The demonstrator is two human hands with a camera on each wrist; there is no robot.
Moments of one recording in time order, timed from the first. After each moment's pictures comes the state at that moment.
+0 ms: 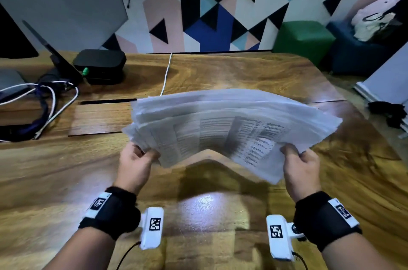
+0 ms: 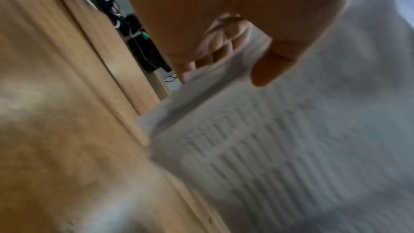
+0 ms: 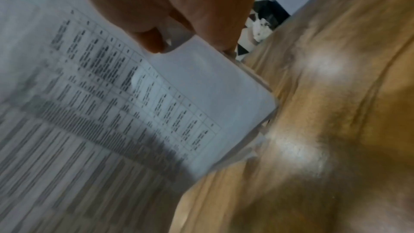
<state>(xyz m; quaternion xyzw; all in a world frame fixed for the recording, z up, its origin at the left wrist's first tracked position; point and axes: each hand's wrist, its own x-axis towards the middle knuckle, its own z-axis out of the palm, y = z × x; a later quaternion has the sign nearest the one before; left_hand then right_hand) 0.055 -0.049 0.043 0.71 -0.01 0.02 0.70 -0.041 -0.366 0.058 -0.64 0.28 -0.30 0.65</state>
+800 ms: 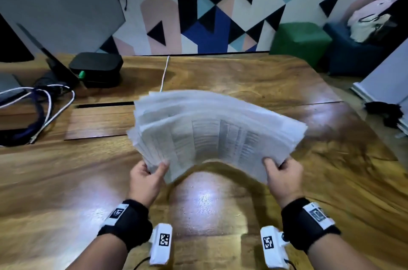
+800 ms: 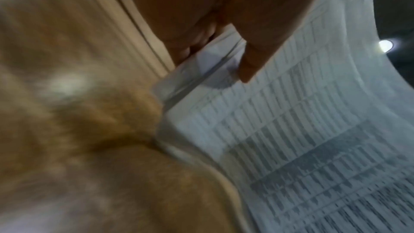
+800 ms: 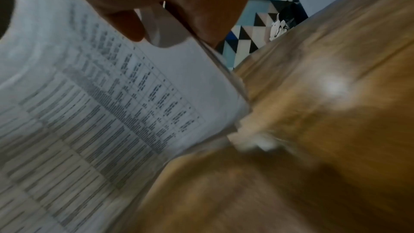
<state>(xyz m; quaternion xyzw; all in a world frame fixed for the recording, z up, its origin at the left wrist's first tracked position) 0.038 -0.069 -0.005 0.71 0.08 0.01 0.70 -0.045 -0.356 0.037 -0.73 0.27 -0.25 0.58</state>
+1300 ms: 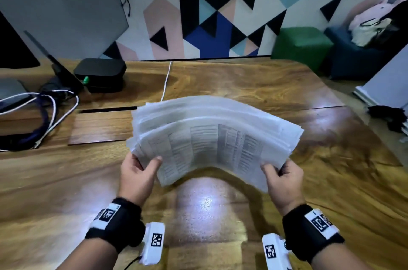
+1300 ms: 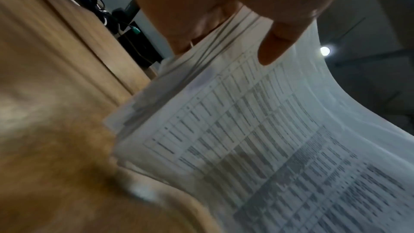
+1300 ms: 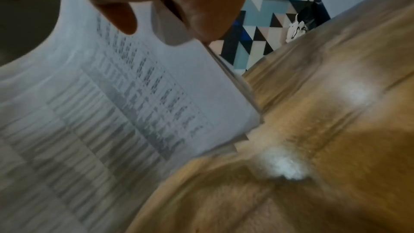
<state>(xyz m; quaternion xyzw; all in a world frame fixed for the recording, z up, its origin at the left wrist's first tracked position) 0.048 -0.064 0.035 0.69 0.03 0.08 0.72 -0.041 -0.348 0.032 -0.70 0.23 -0.27 0.61</state>
